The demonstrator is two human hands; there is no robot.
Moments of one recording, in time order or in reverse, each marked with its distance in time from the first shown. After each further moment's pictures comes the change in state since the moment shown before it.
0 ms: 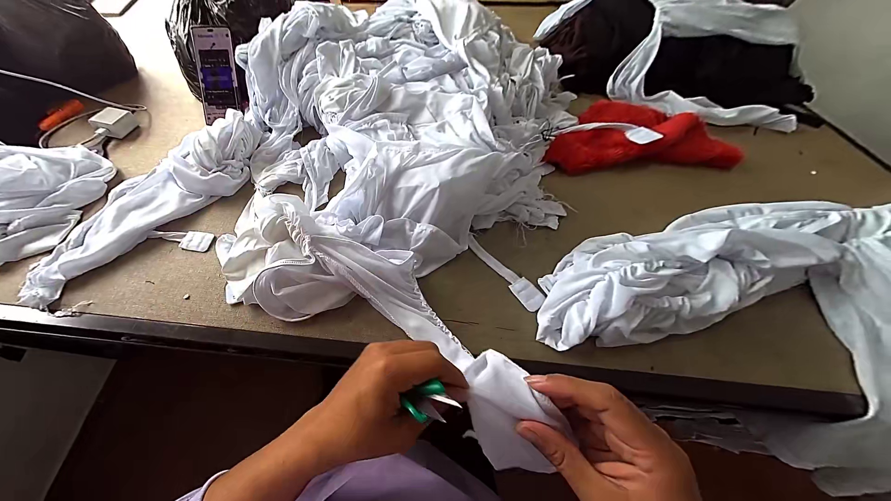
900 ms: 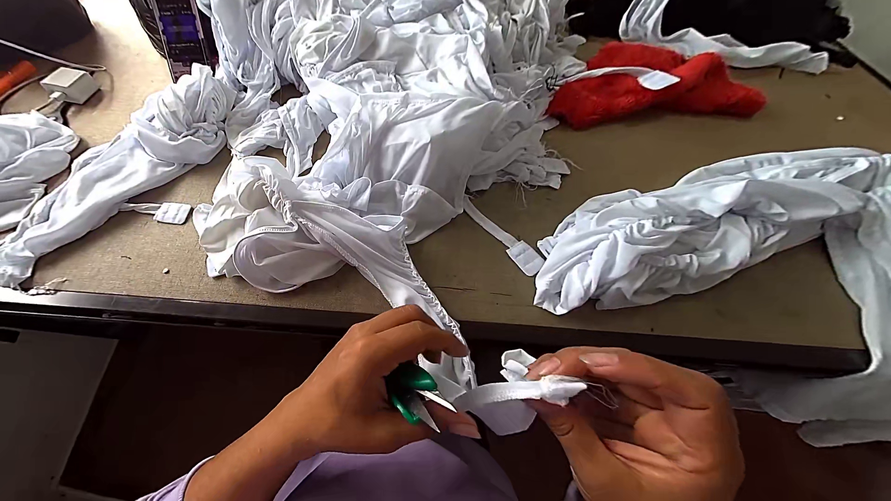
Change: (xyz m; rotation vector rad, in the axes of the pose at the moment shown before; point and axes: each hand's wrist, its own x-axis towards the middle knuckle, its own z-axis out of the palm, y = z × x) left_hand -0.007 0.012 -0.002 -0.044 0.010 -0.010; right_hand -0.002 0.001 0.019 0.103 0.258 -0.163
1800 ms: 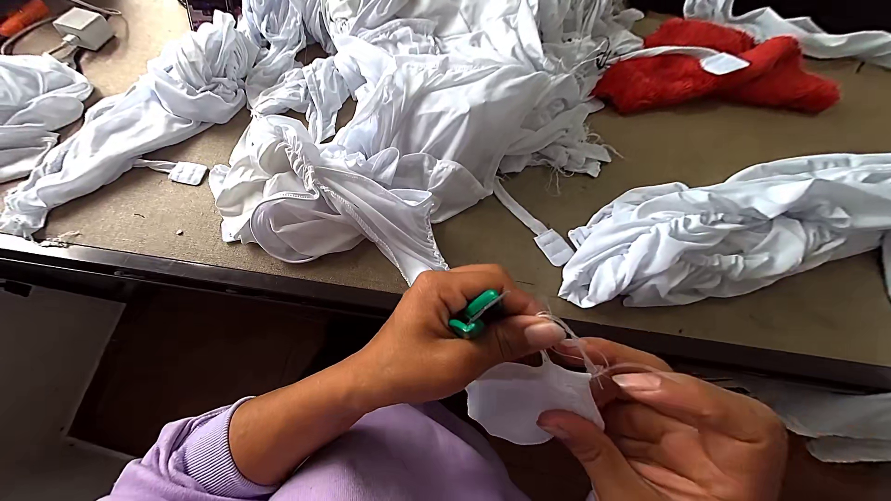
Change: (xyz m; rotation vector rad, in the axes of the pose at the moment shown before) left_hand 0.038 0.008 0.028 -0.559 0.188 -0.115; right_hand -0.009 -0.009 -0.004 0.115 -0.145 0.055
